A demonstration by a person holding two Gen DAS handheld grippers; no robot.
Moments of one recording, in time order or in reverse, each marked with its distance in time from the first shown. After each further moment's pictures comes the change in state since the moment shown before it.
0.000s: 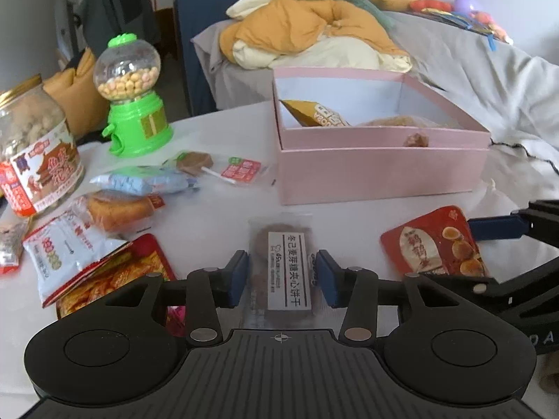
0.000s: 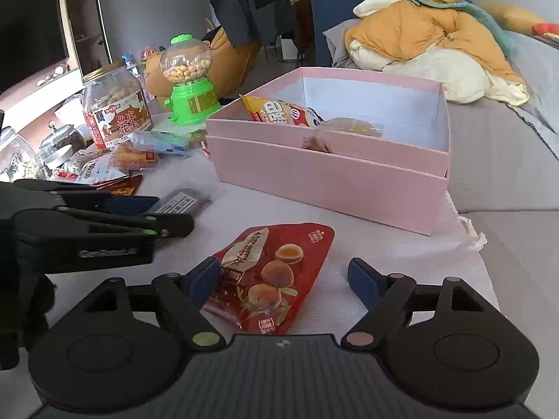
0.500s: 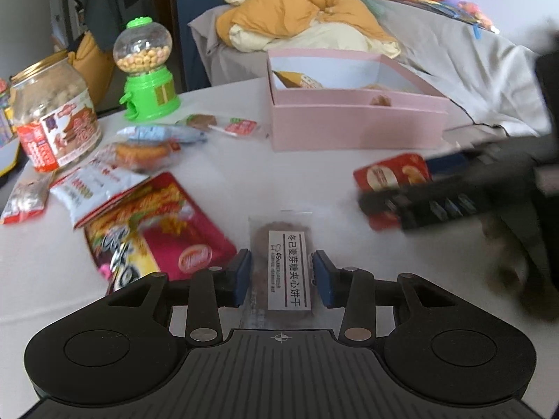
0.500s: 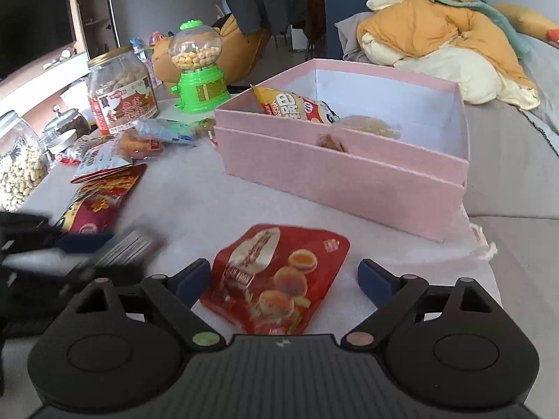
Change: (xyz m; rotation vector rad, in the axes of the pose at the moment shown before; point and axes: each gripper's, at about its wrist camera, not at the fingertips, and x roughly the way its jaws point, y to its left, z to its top) left arm -0.056 -0.001 -0.040 -0.007 0.060 -0.030; right arm 0.011 0.005 0.010 -0.044 0.048 0.006
